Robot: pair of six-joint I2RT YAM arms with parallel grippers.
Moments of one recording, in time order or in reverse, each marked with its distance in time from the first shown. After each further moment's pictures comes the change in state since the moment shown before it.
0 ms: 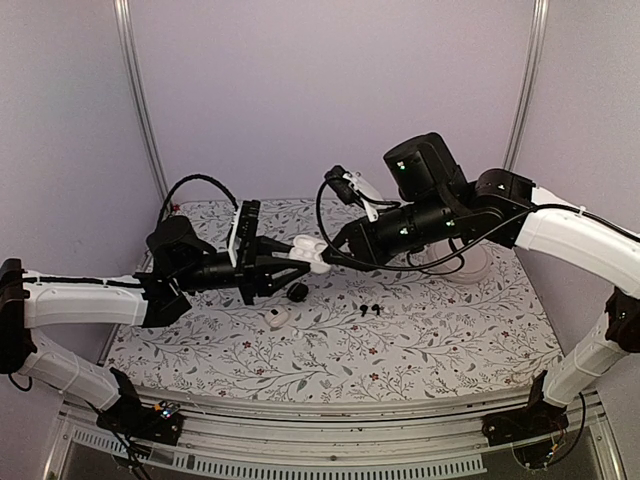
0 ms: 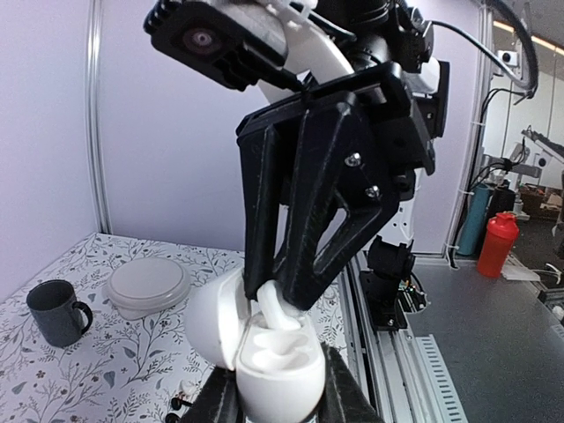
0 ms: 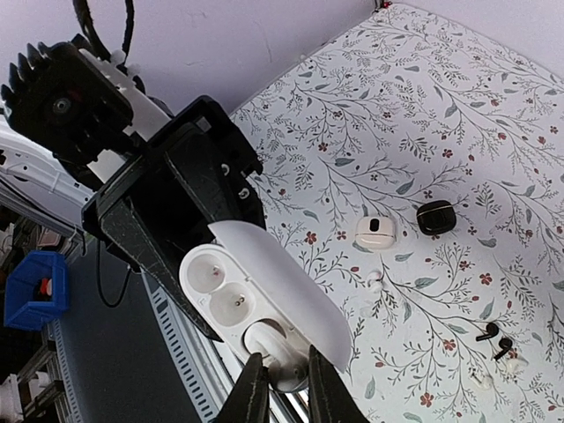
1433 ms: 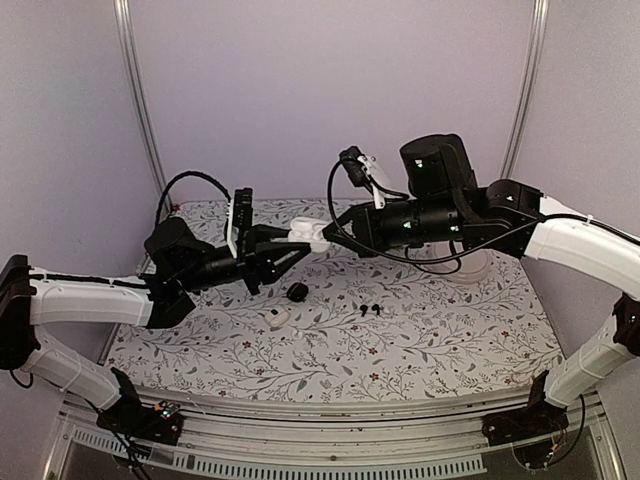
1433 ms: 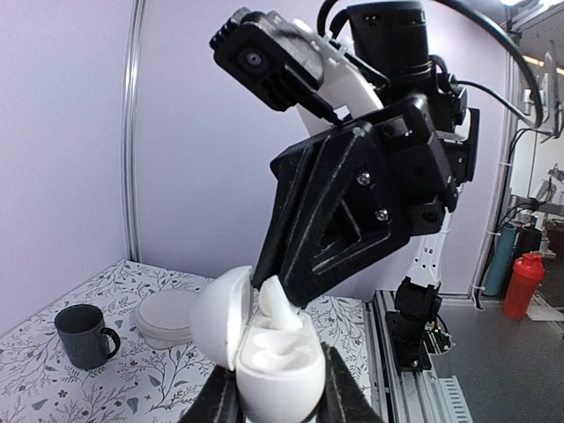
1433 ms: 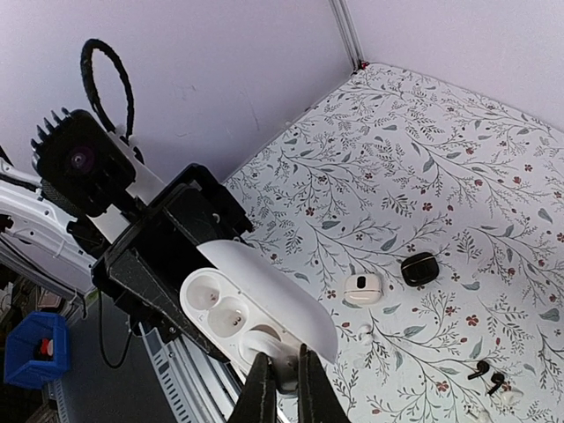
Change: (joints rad) left arm -0.009 0.035 -0.002 0.149 -0.137 -0.063; right arm -0.001 -0.059 -0.096 0.204 0.108 0.065
